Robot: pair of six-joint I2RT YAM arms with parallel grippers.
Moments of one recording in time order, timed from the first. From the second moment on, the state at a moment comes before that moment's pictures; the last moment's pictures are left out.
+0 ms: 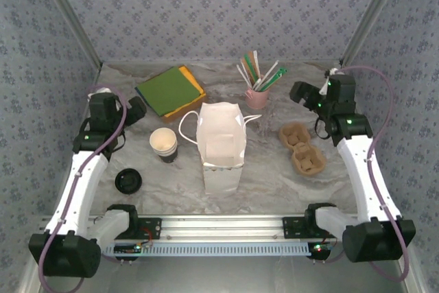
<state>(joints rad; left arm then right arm) -0.09 0.98 0.96 -0.59 -0.12 -0.53 0.11 1.10 1.19 -0.64 -0.03 0.43</state>
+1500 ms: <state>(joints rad) -0.30 0.98 1.07 -0.71 -0.13 -0.48 1.04 1.43 1.81 -1.32 0.45 0.72</state>
